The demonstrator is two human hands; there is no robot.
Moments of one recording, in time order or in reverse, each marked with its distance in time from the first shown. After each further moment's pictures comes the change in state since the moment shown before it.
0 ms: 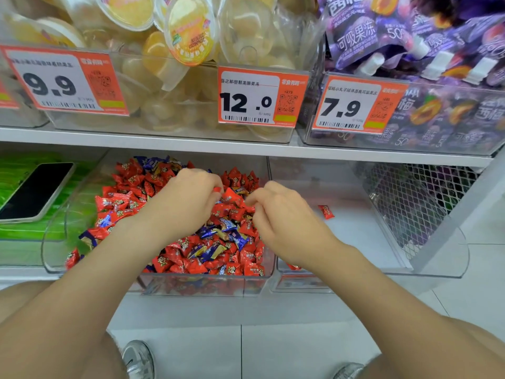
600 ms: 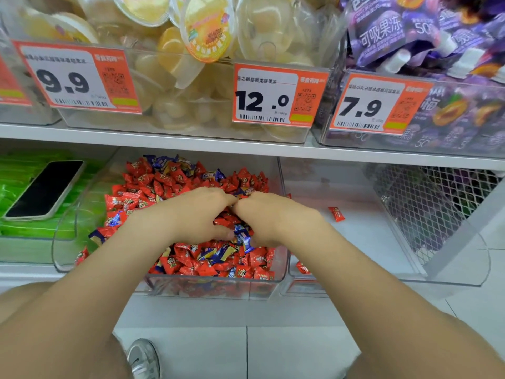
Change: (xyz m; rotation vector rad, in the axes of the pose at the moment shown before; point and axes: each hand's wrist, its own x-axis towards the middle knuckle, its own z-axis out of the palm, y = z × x) left_hand 0.002 -0.015 0.004 0.072 -0.454 0.104; right_hand 0.059 -0.017 0.020 -0.406 -0.572 -0.066
